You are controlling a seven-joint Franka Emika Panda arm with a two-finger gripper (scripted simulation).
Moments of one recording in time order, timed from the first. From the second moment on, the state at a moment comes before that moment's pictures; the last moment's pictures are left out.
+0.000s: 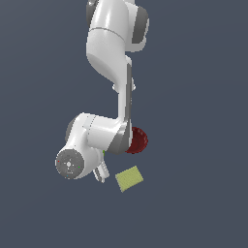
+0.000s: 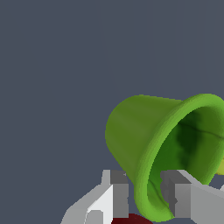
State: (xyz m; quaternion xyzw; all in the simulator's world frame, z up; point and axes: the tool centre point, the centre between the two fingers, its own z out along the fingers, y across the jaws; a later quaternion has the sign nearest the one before) arm 0.051 -0.114 0.073 0.81 -0.53 -0.23 0.12
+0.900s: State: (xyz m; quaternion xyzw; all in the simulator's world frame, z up) arm 0.036 -0.104 0.104 0.81 -0.53 -0.23 0.12
